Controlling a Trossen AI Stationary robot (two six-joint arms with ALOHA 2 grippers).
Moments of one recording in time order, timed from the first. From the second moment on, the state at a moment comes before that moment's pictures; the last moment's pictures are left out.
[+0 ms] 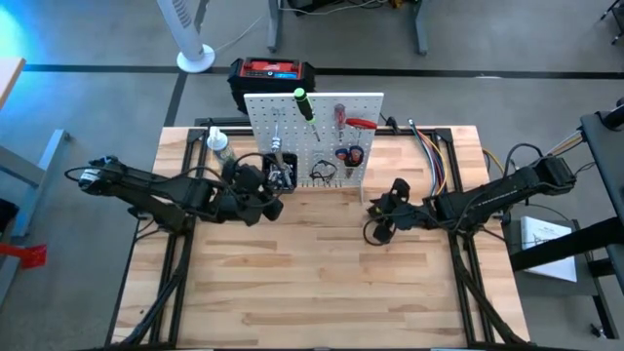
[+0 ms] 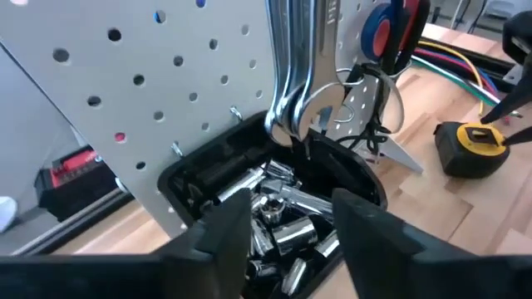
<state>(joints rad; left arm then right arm) -0.23 1.27 1.14 -0.73 -0.92 -0.70 0.23 1.13 0.54 -0.19 0.58 0.31</state>
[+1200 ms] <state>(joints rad) -0.77 1.49 0.97 -0.72 -1.26 -0.99 -0.03 1.35 0.56 -0.46 0.20 0.63</state>
